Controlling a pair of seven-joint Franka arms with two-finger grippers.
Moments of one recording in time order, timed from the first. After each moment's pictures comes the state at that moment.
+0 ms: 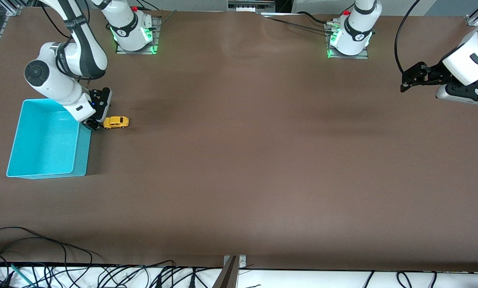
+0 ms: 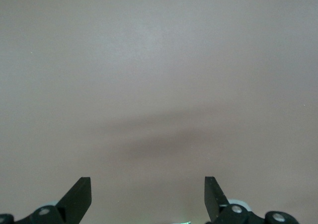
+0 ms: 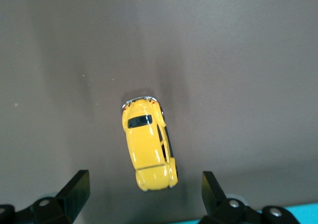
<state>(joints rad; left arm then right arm) 0.02 -0.02 -0.08 -1.60 -0.03 1.50 0.08 -0.10 0.10 0.06 -2.50 -0.01 2.54 -1.47</state>
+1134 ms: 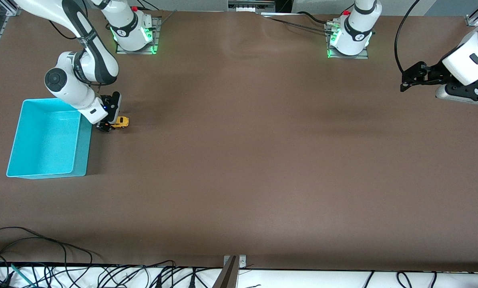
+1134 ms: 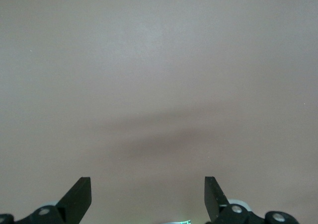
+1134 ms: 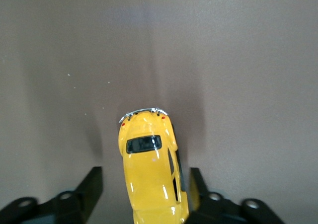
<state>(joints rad) 0.02 -0.02 -0.08 -1.60 -0.03 1.49 0.08 -0.10 0.21 0.07 -2.55 -0.01 2.71 -1.51</state>
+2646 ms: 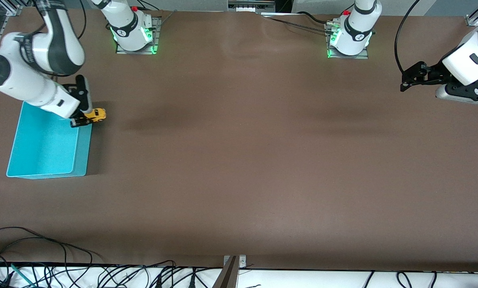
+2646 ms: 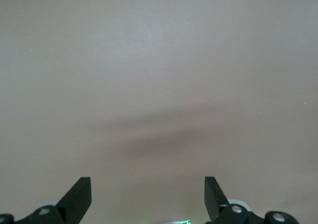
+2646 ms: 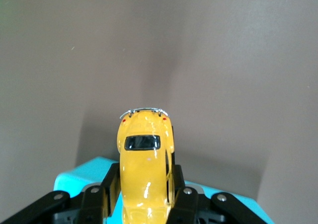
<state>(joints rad) 0.02 -0.02 -0.08 -1.60 -0.03 1.49 0.08 -0.19 0.01 0.10 -2.19 -0.01 2.09 -1.96</state>
